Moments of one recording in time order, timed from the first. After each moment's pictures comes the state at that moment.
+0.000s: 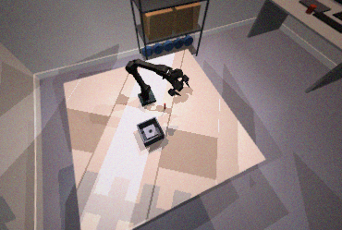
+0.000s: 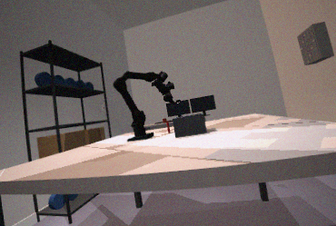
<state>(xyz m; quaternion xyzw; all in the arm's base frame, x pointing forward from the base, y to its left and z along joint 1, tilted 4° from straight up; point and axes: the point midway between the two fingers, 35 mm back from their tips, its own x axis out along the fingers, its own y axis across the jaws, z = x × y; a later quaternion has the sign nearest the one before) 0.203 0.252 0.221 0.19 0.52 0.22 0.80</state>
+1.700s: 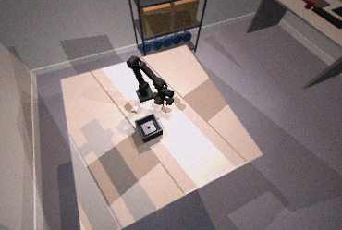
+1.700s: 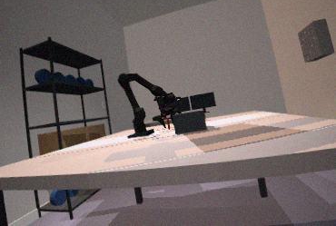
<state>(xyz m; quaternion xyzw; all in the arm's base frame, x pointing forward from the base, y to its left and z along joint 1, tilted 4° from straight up) 0.170 0.116 0.025 0.34 0.60 -0.28 0.66</state>
